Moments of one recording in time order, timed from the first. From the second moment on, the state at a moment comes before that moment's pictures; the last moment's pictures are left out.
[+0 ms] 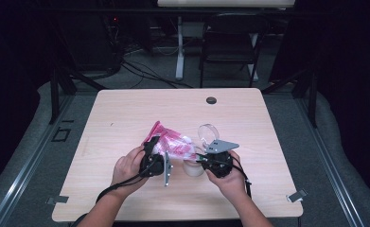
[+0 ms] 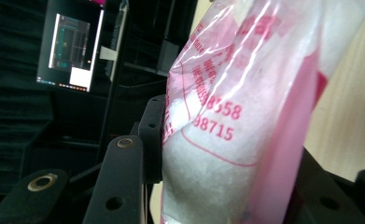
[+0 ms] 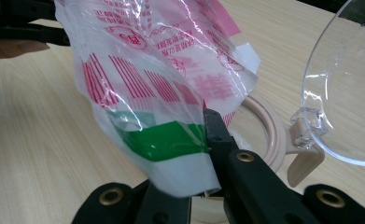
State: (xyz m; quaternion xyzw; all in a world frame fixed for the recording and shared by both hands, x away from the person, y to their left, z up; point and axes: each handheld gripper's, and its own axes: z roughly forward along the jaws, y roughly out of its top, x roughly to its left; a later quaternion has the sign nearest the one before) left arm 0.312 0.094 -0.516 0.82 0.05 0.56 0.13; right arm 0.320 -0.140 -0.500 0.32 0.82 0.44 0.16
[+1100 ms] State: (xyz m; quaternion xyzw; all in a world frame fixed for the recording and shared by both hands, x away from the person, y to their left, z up) left arm 0.317 0.104 -0.536 0.86 0.12 0.46 0.19; right arm 0.318 -0.131 -0.486 0.30 0.81 0.47 0.17
